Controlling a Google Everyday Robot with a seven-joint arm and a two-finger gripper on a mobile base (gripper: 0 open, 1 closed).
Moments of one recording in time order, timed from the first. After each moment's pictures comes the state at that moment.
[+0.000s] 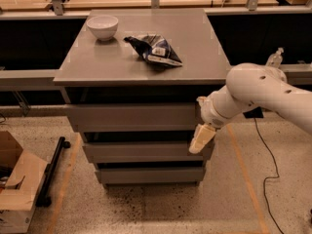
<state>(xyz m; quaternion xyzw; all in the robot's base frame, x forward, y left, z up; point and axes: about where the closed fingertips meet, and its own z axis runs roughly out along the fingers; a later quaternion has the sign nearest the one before) 0.588 -0.136 0.716 -0.61 0.75 0.04 0.25</state>
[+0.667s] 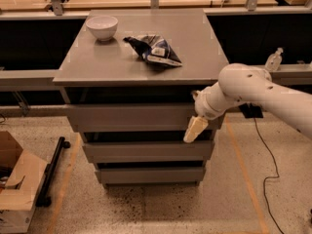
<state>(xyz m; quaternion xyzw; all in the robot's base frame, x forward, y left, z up) 0.646 -0.128 0.695 -0.62 0.73 0.03 0.28</state>
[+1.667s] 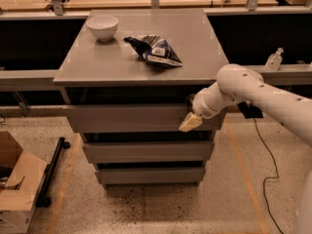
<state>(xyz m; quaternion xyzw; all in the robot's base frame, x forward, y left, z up) 0.669 -0.125 0.656 -0.61 0.74 0.09 0.27</state>
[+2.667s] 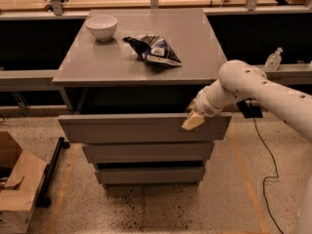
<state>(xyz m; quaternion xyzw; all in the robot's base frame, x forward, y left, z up) 0.669 -0.125 0.676 -0.61 0.74 0.09 0.27</state>
